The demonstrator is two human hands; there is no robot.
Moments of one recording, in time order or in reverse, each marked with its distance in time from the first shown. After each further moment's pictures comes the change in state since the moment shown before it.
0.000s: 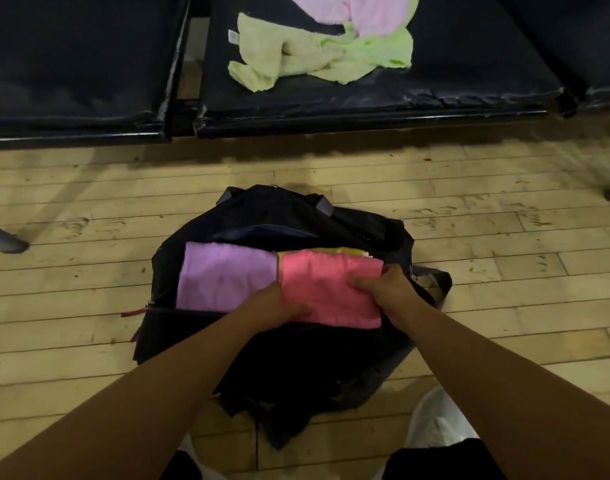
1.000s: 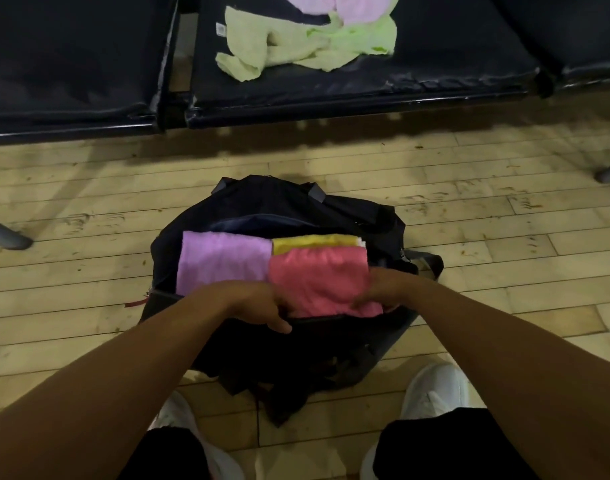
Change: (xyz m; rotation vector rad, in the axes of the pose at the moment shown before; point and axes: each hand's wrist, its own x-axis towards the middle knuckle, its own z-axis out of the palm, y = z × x) left_hand -0.040 0.018 -0.030 0.382 -0.509 0.302; right_hand -0.040 -0.029 -0.019 -0.685 -0.418 0.011
